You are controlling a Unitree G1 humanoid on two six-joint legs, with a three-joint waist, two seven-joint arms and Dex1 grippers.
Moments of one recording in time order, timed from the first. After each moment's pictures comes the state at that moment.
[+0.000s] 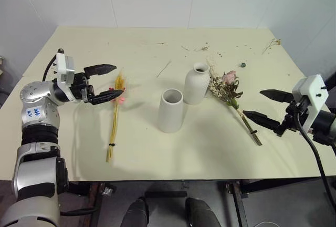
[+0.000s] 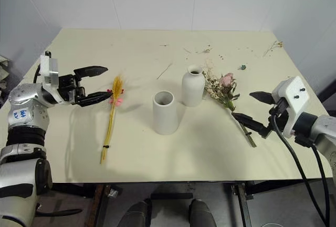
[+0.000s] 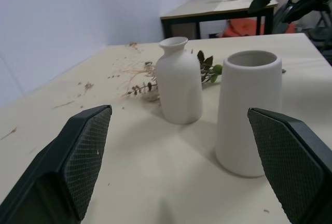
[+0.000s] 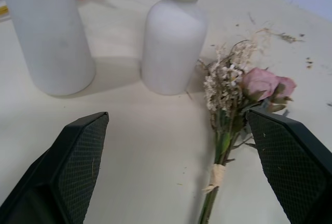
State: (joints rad) left arm -0.90 0.68 0.22 0.78 -0.43 -0.12 -1.46; right arm -0.17 -0.95 -0.44 -0.41 0.65 0.67 0.80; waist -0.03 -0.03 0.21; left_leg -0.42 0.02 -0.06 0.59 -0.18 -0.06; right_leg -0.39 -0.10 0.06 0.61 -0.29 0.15
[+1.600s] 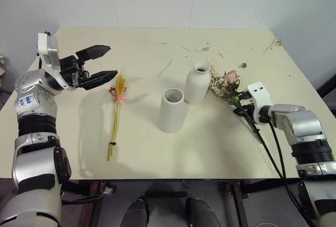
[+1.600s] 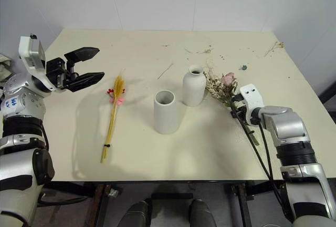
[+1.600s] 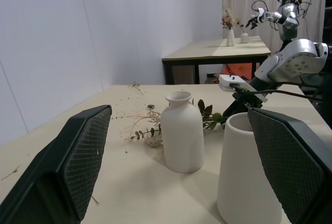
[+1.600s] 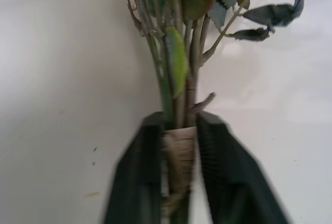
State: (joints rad) left arm -1.00 0.68 0.30 0.79 -0.49 0.03 -1.47; right arm -0.70 -0.70 0.03 0.27 0.22 0.90 0.53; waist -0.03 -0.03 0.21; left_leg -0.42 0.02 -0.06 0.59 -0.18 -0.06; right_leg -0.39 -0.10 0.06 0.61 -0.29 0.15
